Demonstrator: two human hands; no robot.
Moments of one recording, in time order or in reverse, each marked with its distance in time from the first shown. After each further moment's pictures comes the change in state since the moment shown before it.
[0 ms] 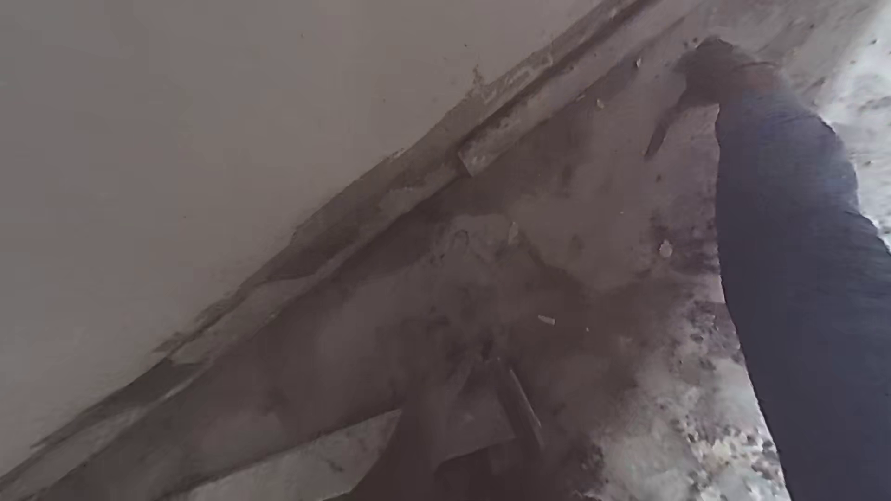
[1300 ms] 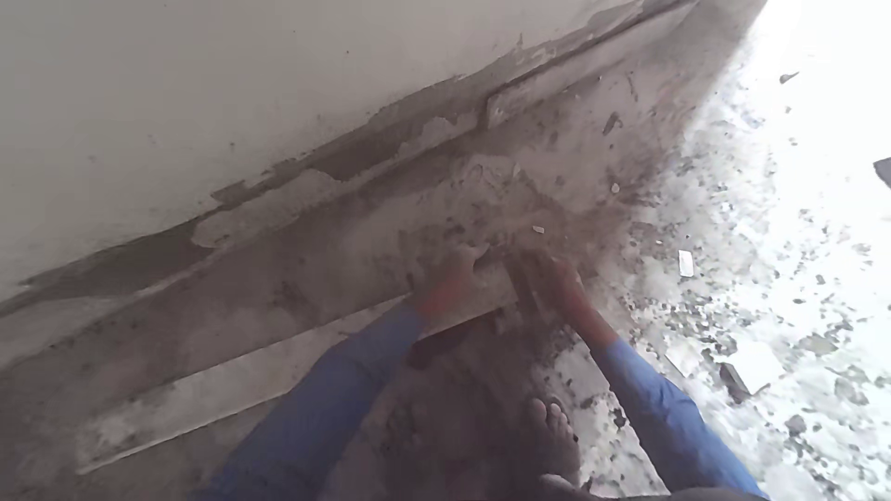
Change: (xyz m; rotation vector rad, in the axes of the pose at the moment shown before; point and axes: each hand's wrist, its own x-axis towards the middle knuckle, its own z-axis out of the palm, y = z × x) left_hand -0.013 -0.022 0.001 -0.060 -0.019 0.142; right_hand -0.475 -0.233 0.203 0.572 0.134 -0.290
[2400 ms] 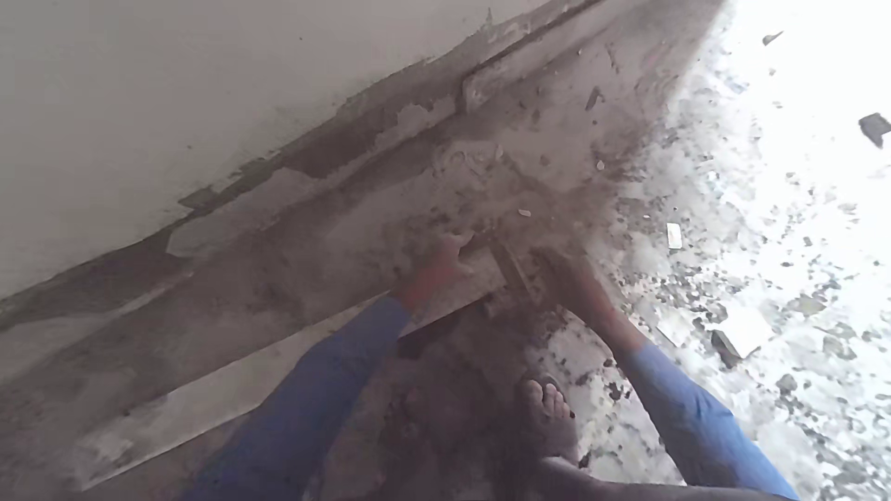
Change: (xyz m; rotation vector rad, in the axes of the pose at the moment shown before) left_hand 0.007 0.000 -0.001 0.055 -0.001 0.004; right_hand -0.041 0.031 -0.015 0.003 0.099 -0.150
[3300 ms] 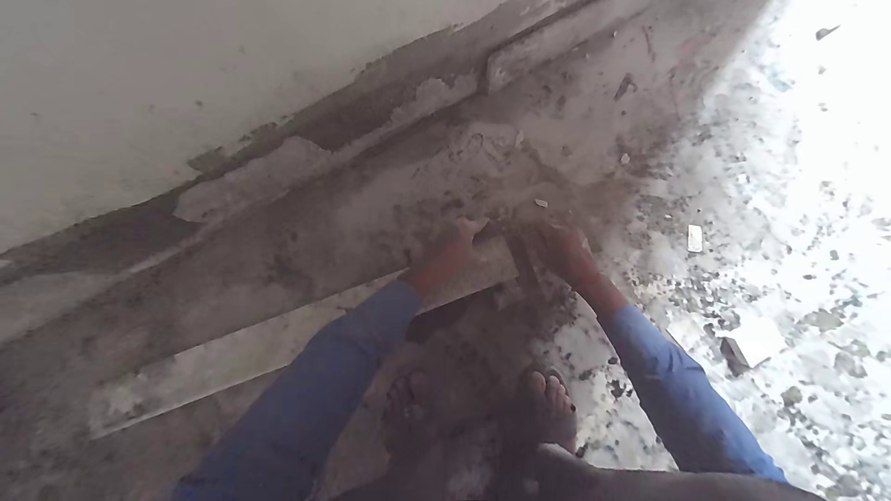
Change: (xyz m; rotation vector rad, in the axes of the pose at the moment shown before) left_hand -0.008 0.007 -0.001 -0.039 0.006 -0.055; right_hand 0.054 -0.003 0.023 -0.070 -0.106 0.069
